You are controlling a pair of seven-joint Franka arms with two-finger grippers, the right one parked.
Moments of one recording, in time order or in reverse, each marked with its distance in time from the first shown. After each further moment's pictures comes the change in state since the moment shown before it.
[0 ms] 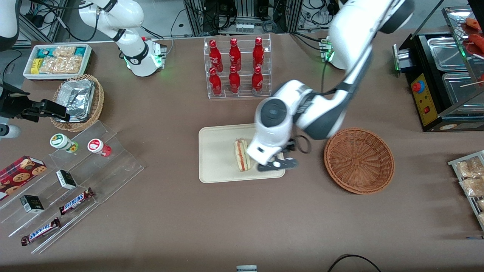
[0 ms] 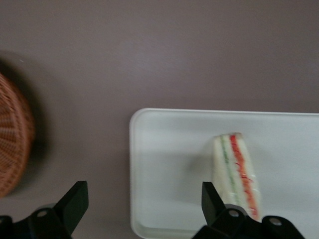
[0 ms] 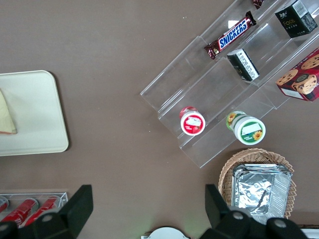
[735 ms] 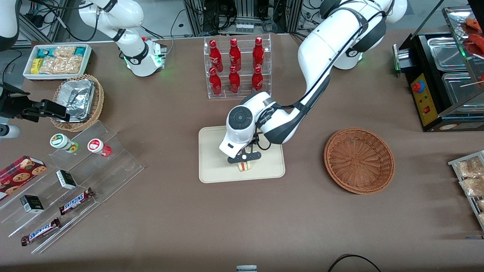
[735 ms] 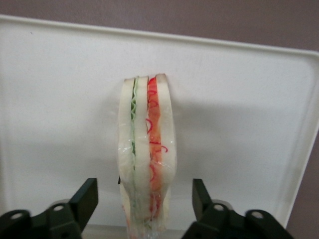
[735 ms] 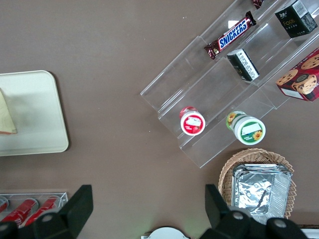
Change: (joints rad) arm -0.169 0.233 -0.045 0.051 -0.023 0.208 -0.274
